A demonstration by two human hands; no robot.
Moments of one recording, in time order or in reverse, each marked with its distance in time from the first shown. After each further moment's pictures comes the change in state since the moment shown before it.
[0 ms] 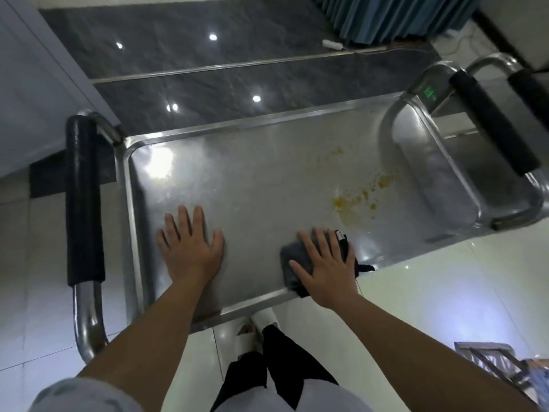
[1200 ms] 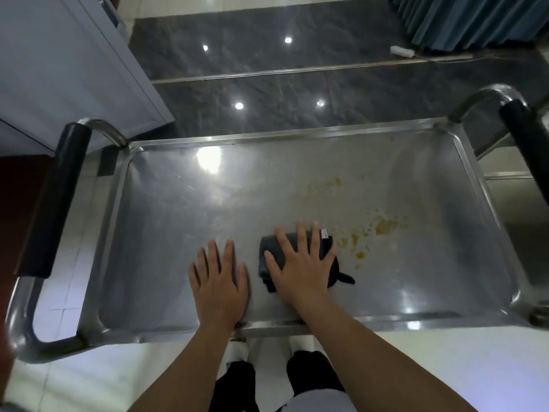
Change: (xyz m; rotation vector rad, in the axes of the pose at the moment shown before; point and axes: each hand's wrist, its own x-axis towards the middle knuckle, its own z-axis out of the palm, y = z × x) left_hand -0.066 0.146 0.047 0.044 0.074 -0.108; right_hand 0.098 0.043 -0.033 0.112 0.057 -0.187
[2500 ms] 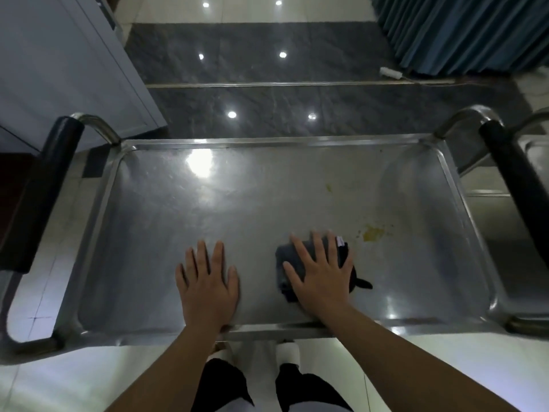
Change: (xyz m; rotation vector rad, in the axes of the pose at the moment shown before) left_hand 0.011 0.004 -0.006 -0.024 -0.024 -0.044; right_hand -0.002 0.058 -0.011 -0.098 0.043 -0.049
